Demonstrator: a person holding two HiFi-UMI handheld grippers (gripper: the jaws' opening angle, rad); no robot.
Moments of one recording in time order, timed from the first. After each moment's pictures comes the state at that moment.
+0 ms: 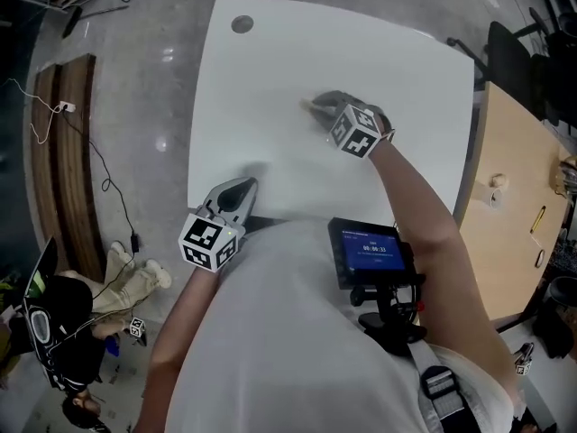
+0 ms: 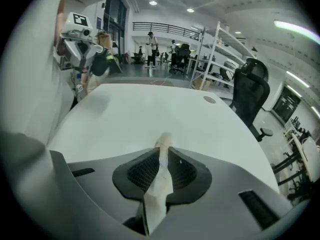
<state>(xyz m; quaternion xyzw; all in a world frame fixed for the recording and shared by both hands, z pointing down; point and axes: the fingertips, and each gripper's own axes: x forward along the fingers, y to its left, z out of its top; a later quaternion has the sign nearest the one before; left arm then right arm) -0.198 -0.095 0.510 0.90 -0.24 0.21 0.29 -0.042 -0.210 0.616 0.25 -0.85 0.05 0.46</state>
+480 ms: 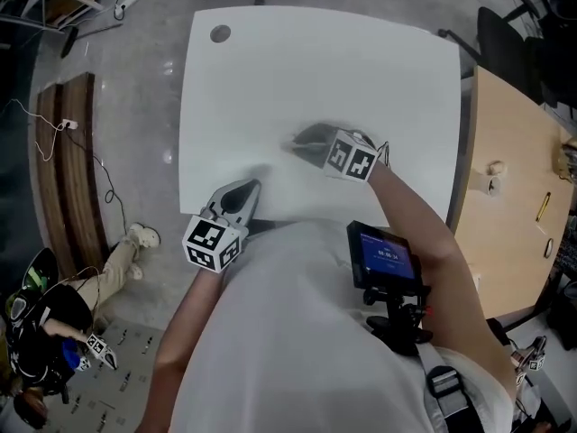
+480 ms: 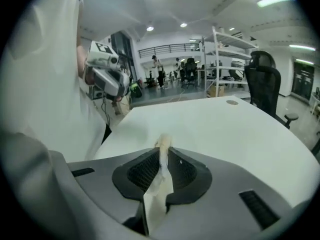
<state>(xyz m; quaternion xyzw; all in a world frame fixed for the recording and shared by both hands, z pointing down) -0.146 -0.072 0.503 0.91 -0.23 0.22 0.27 -0.064 -0.108 0.590 0.16 -0.92 0.13 0.33</state>
